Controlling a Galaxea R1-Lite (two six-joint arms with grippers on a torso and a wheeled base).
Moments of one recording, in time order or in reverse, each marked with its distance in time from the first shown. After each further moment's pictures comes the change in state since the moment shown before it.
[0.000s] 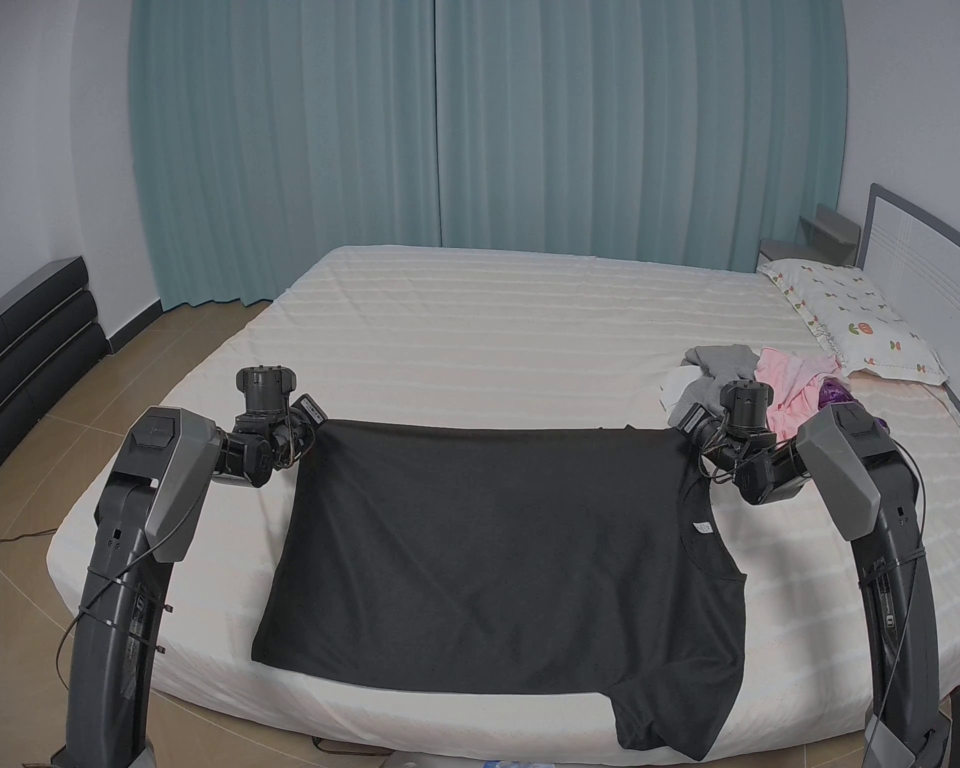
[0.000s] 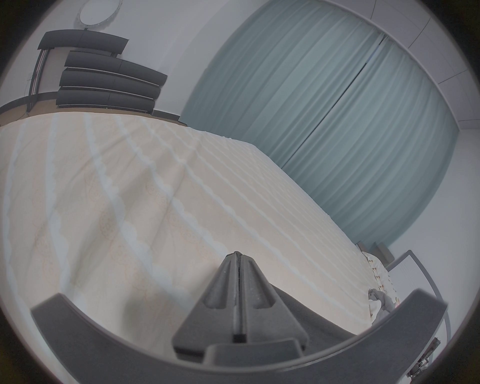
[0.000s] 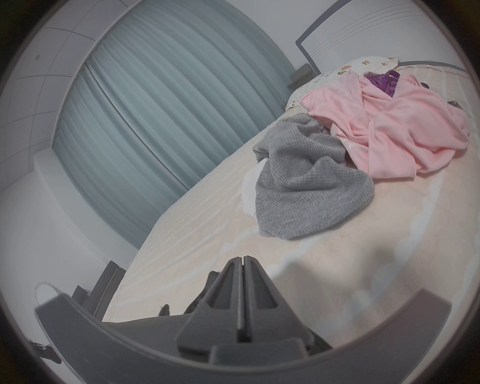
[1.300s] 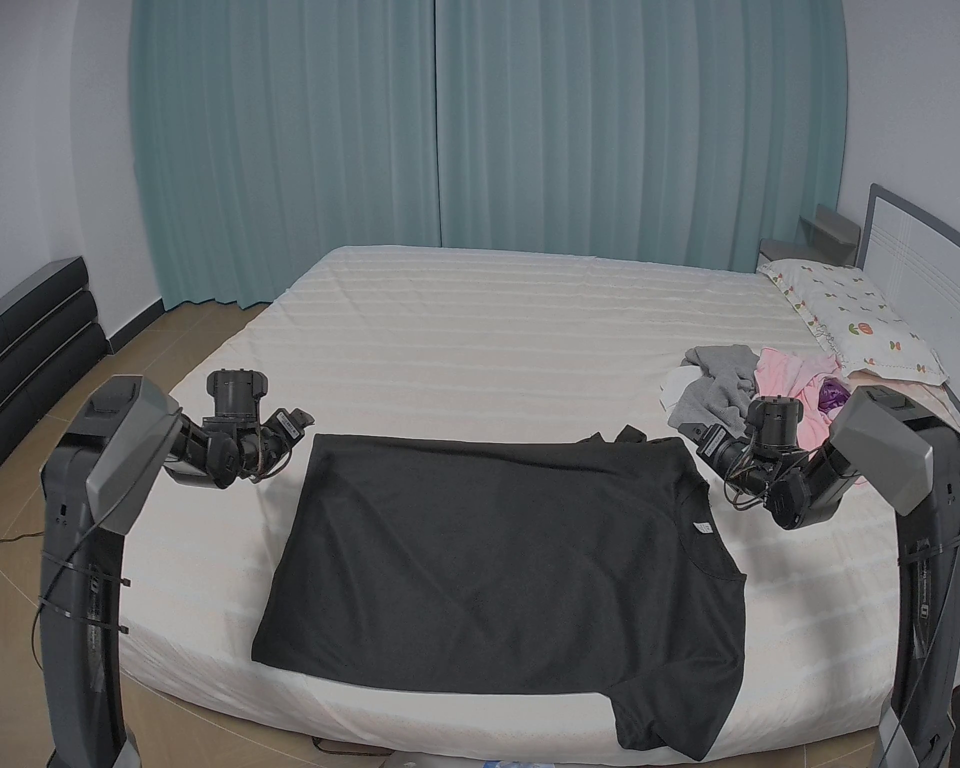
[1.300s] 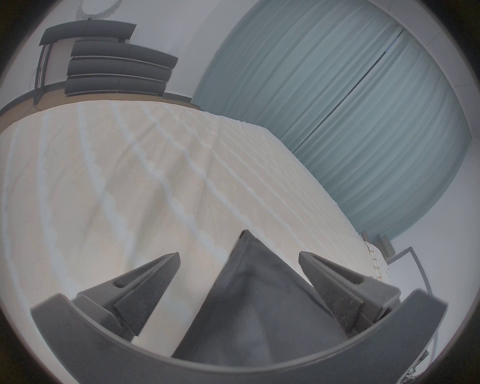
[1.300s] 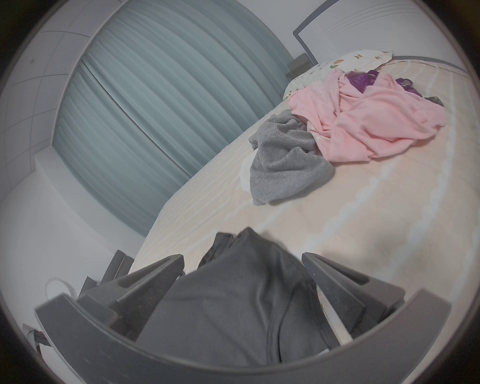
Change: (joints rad) left arm 0.037 -0.221 0.380 -0.007 -0.084 -0.022; right arm -0.004 -0.238 0.506 -0.191 0.072 0.009
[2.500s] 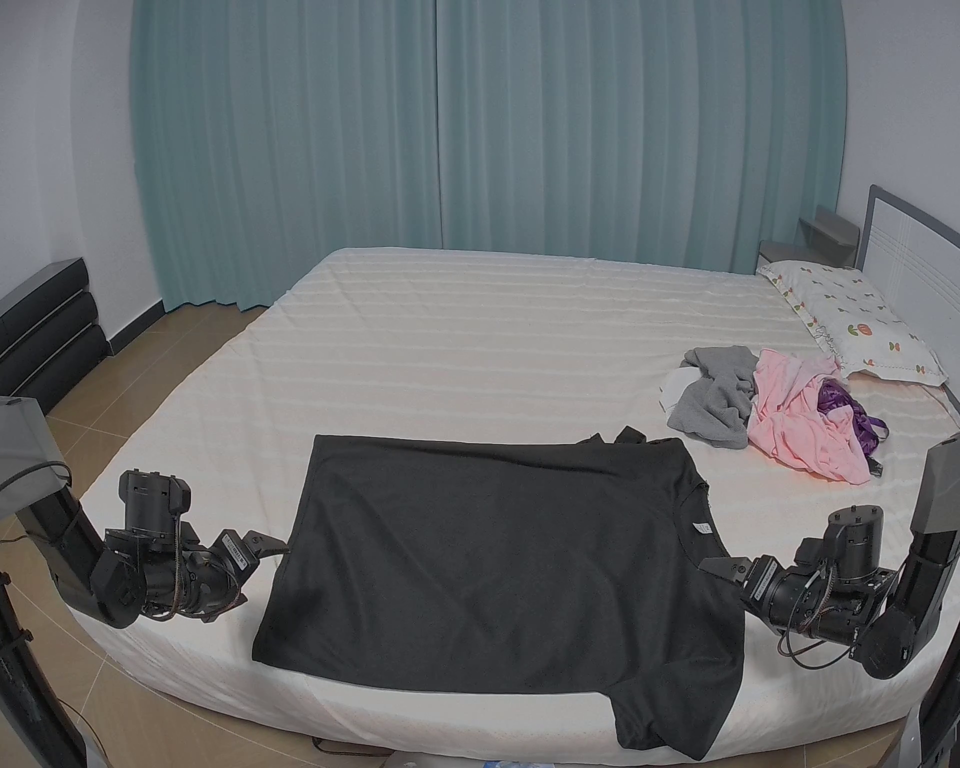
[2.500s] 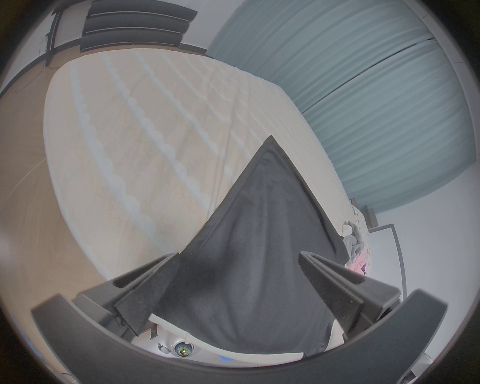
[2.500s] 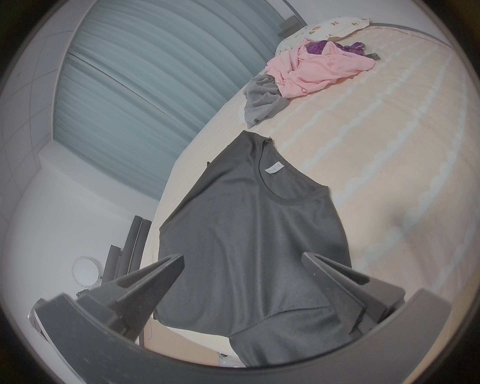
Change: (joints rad) left arm -0.016 -0.579 1.170 -0.361 -0.213 -0.081; right arm 0.149 -0.464 1.126 -0.470 0.099 0.111
